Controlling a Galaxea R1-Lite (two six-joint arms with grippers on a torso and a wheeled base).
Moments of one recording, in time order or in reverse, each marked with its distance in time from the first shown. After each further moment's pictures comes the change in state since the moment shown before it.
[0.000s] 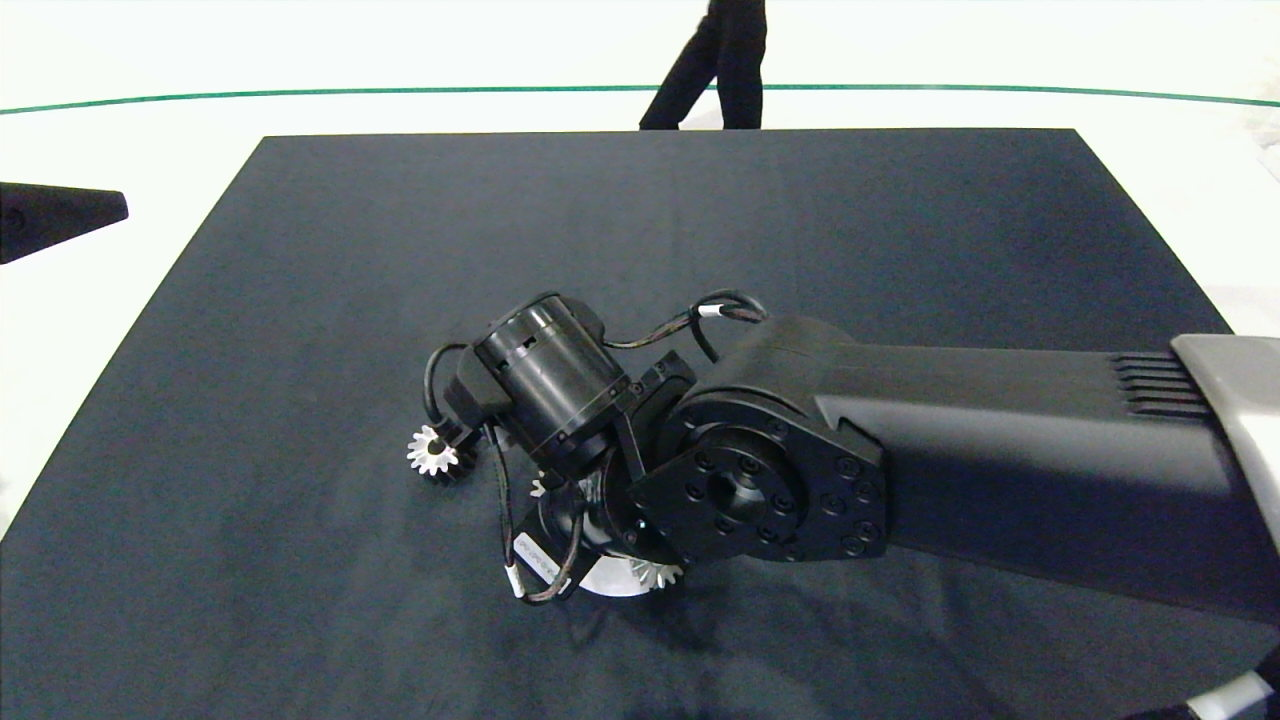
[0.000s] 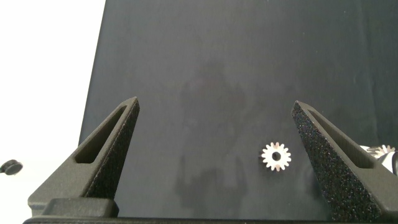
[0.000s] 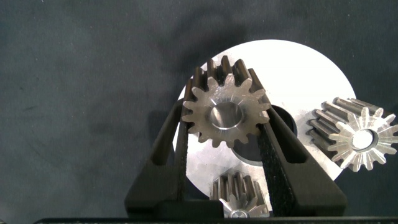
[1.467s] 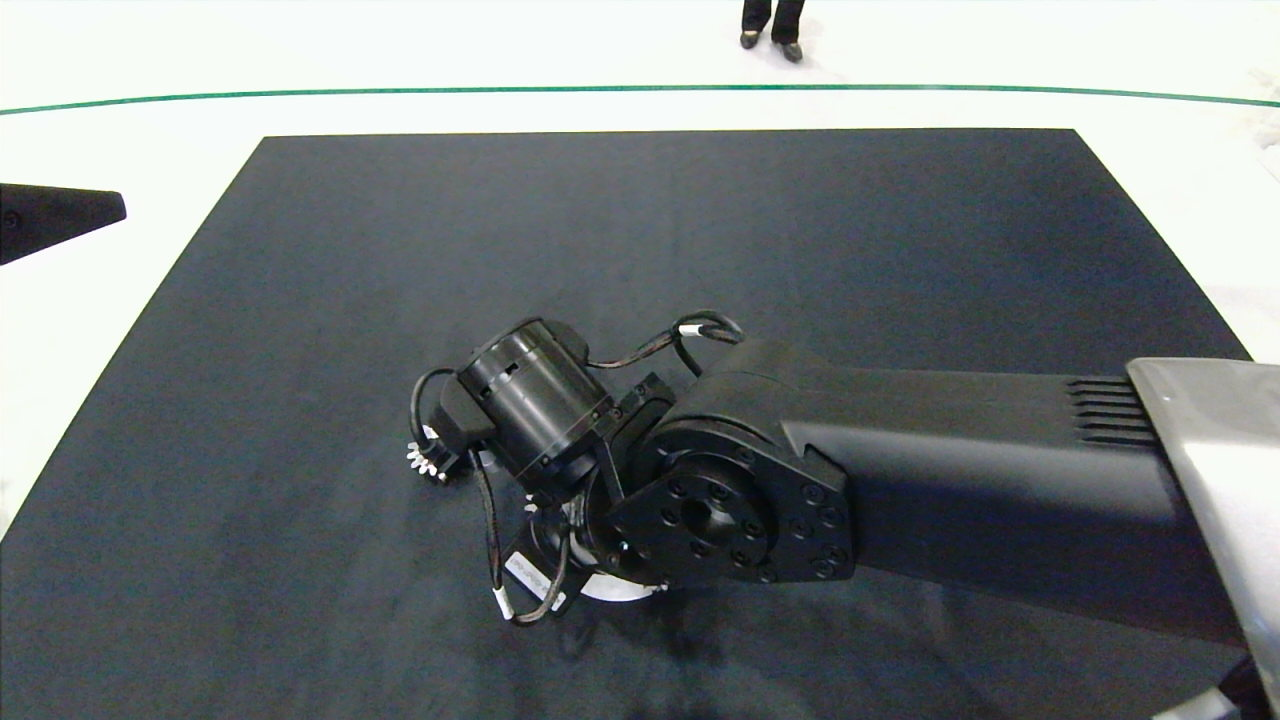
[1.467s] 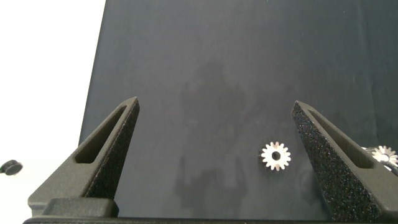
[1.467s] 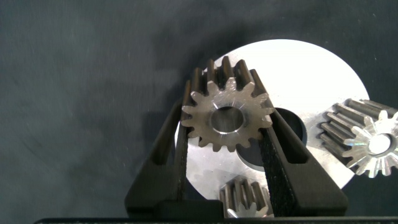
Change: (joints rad) left arm 0.000 -0.004 0.002 0.000 0.000 0.000; right arm 0.012 0.027 -0.002 0.022 -0.006 -0.043
